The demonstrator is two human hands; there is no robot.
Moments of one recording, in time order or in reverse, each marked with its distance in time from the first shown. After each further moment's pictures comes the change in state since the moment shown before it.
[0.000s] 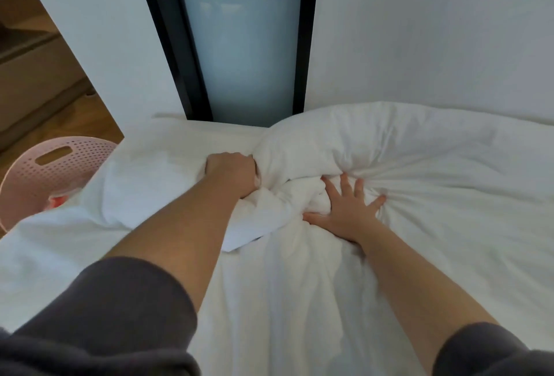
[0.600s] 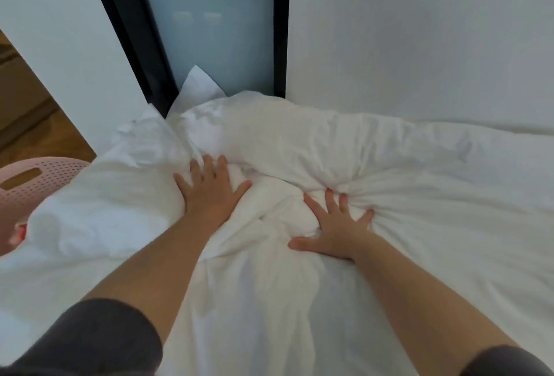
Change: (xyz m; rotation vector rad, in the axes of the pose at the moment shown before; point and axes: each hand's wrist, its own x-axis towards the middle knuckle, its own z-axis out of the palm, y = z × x) left_hand 0.046 0.000 0.045 -0.332 0.113 -0.200; right_hand 0.008 0.014 -0.012 0.002 -0.138 -0.064
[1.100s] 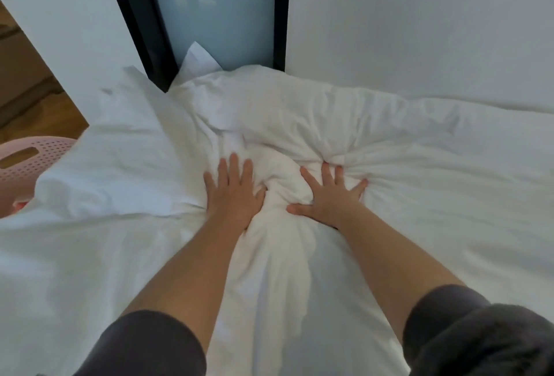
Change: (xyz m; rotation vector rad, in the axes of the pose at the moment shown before) left_hand -0.056 0.027 0.042 0.107 0.027 0.157; right_hand 0.000 -0.007 0.012 -0.116 0.072 0.059
